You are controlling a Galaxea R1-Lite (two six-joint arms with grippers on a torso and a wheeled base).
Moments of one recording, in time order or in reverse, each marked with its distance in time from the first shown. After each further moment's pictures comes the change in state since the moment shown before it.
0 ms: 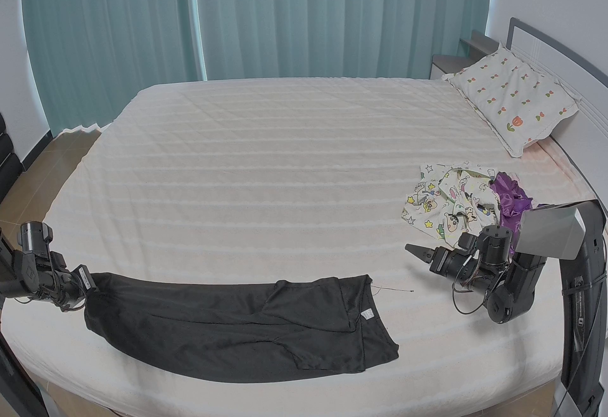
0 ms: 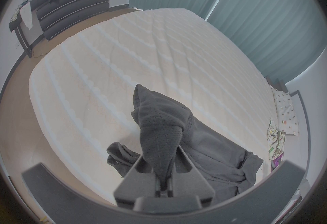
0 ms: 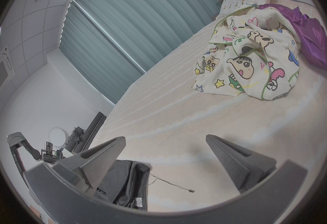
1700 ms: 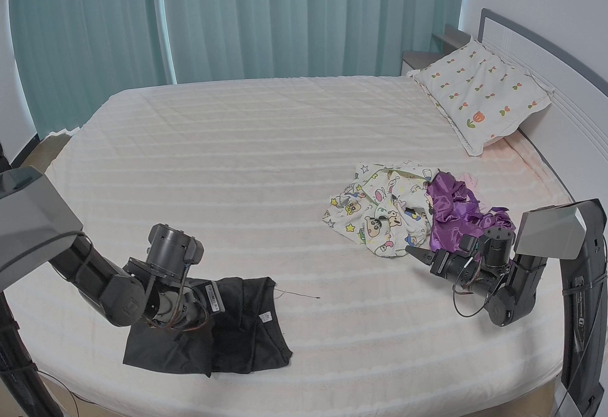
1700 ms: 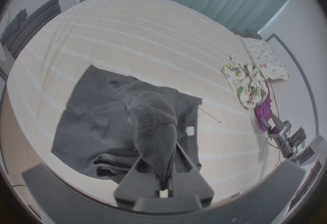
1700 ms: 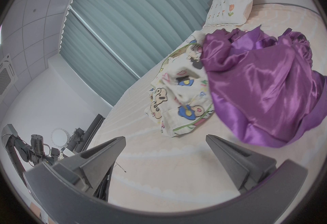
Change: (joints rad) left arm -0.833 0.035 -0.101 0.086 0.349 -0.390; right arm 0.006 -0.007 0.033 -0.032 0.003 0.000
